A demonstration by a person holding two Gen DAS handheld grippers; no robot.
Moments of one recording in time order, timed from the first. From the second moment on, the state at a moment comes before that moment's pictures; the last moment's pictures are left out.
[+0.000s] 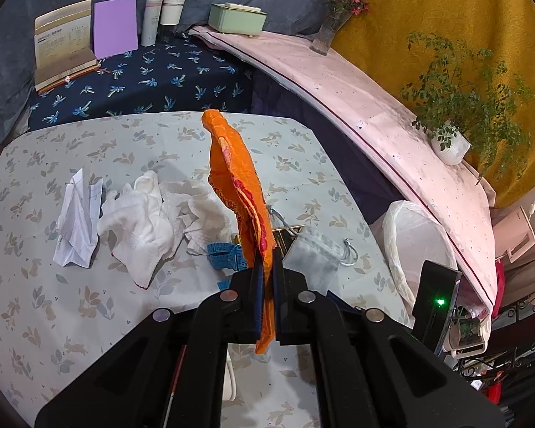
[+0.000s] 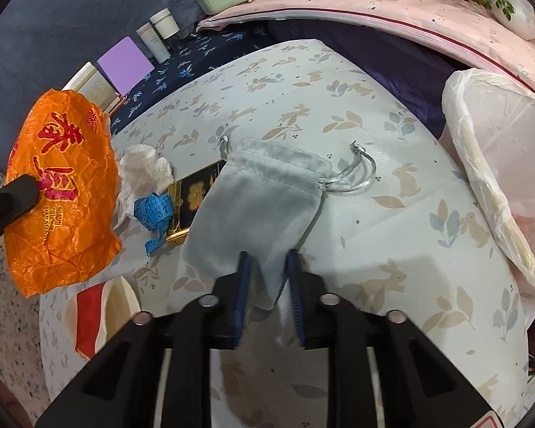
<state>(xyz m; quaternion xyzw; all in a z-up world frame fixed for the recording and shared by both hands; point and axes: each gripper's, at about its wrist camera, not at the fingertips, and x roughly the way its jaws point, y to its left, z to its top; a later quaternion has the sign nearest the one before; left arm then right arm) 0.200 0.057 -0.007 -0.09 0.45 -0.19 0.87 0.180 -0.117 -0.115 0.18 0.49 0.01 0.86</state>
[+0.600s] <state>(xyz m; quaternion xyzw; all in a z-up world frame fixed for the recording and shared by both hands) 0.178 0.016 0.022 -0.07 0.43 -0.23 0.87 0.145 -0.157 -0.012 0.19 0.37 -0.01 0.91</state>
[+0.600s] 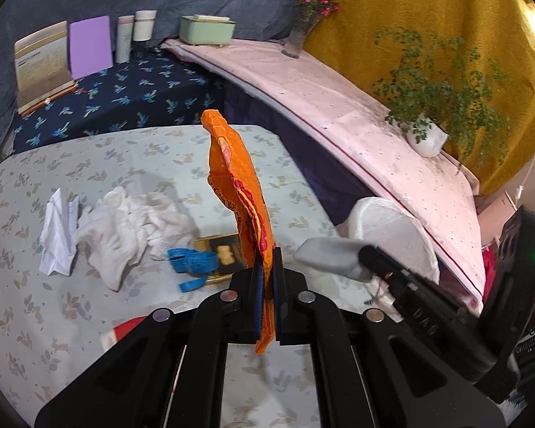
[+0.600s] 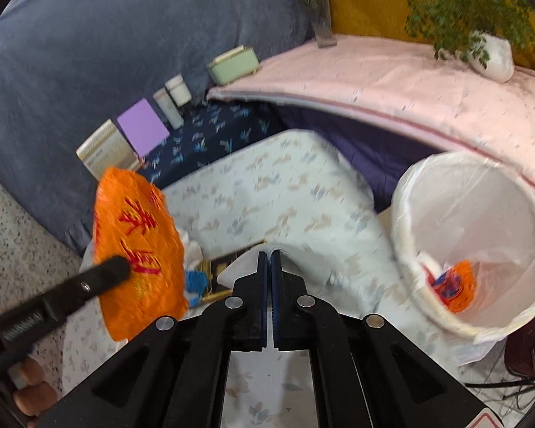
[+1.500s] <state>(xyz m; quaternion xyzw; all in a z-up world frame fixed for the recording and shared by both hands) 0.150 -0.178 0.049 0.01 0.42 -0.40 0.81 0.074 -0.321 0.051 0.20 0.28 -0.14 0.93</state>
